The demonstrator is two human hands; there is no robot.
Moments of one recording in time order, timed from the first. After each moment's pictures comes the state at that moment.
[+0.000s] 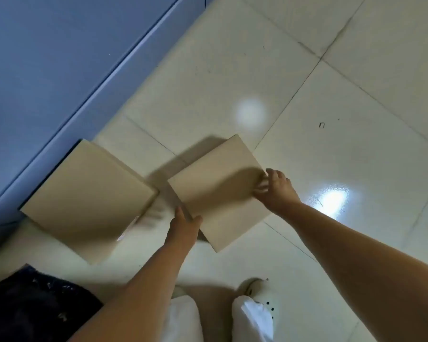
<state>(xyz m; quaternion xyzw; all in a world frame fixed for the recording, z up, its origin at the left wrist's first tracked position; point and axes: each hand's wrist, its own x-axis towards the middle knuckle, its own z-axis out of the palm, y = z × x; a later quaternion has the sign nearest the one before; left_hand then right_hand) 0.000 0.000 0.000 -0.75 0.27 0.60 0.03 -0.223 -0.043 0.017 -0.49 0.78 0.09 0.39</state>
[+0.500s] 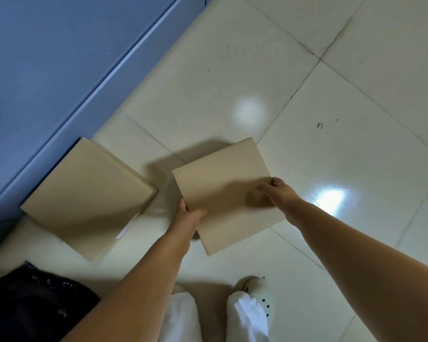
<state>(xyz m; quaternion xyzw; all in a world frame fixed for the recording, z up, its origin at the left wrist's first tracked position) -0.011 -0.011 0.018 -0.70 0.14 0.69 -0.12 -0.235 -0.037 0.026 -0.23 0.80 -0.06 0.56</state>
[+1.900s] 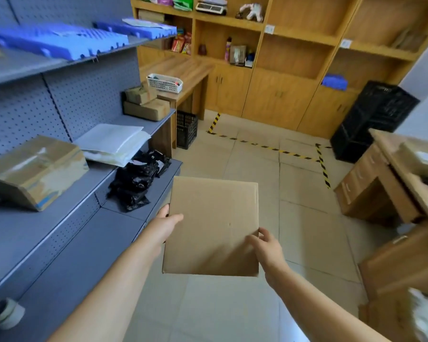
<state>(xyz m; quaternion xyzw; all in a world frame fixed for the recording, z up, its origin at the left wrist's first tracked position) -0.108 -0.090 0.784 -0.56 0.50 0.64 -0.17 -0.292 0.063 0.790 -0.17 0.78 -0.48 0.37</state>
